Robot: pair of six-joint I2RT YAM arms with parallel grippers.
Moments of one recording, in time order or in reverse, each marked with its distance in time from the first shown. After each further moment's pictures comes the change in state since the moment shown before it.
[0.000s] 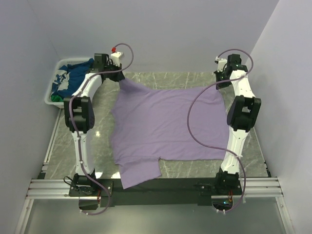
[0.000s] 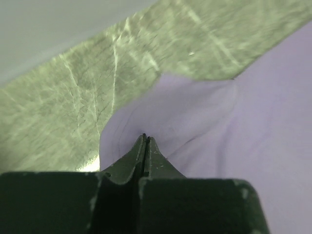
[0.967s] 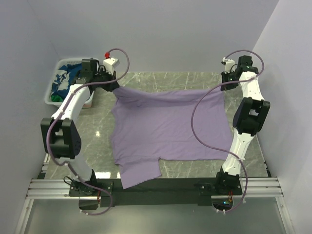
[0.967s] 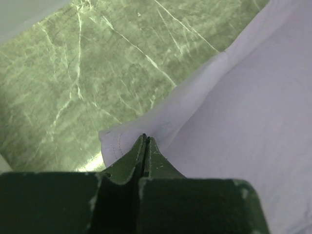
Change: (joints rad) left arm 0.001 -0.566 -0.488 -0.080 0.032 0.092; right arm -0.090 -0.108 -0.107 -0.017 -0.167 -0.114
